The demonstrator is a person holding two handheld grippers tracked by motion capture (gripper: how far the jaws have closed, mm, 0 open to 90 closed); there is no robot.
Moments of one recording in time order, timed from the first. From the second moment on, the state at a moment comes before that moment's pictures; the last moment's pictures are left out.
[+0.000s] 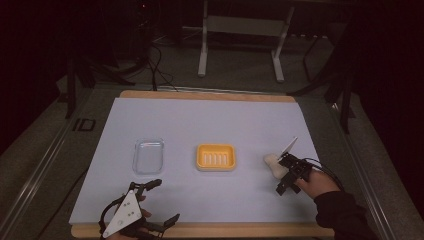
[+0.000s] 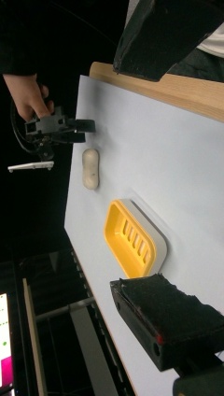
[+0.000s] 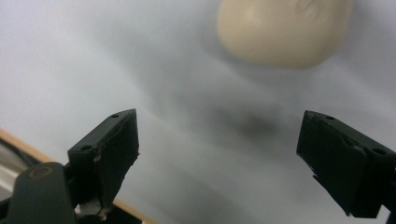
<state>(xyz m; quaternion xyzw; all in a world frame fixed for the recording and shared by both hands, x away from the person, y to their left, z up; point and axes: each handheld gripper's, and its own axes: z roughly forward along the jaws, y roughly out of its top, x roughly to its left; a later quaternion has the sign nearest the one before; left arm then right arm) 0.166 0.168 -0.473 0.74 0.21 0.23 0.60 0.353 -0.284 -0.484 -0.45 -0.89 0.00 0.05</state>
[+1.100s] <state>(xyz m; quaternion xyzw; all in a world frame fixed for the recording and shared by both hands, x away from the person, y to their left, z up) 0.166 0.168 -0.473 0.74 0.21 0.23 0.60 0.393 -0.279 -0.475 -0.47 -0.88 -0.10 0.00</state>
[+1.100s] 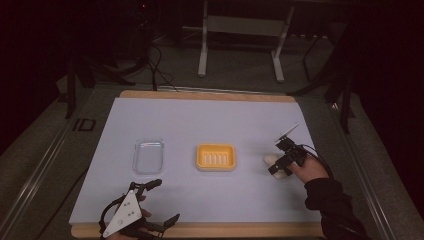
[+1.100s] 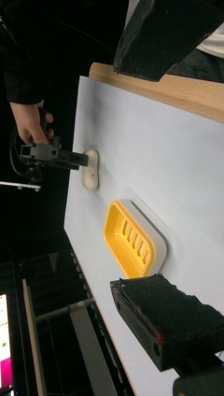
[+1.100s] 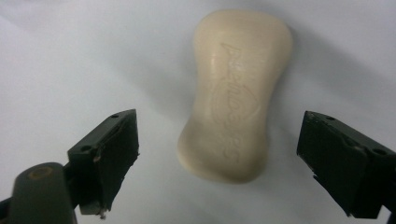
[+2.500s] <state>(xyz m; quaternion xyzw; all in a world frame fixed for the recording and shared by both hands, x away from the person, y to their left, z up) 0.166 0.165 -0.474 0.74 0.20 0.23 0.59 0.417 -0.258 -0.497 -0.47 -0.88 -0.03 -0.02</state>
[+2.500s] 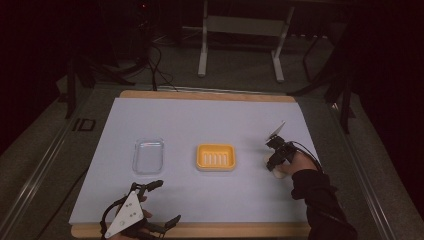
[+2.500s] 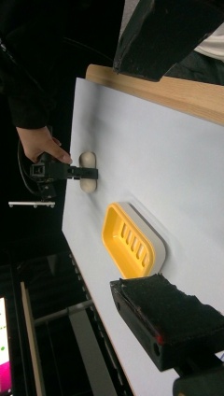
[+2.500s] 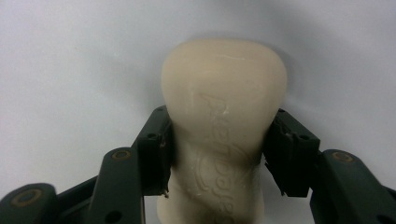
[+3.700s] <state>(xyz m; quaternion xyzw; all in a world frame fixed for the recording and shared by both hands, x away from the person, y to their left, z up) 0.167 0.165 -0.475 0.75 0.20 0.23 0.59 0.424 -0.257 -0.458 -0.28 -0.95 -0.09 -0.03</state>
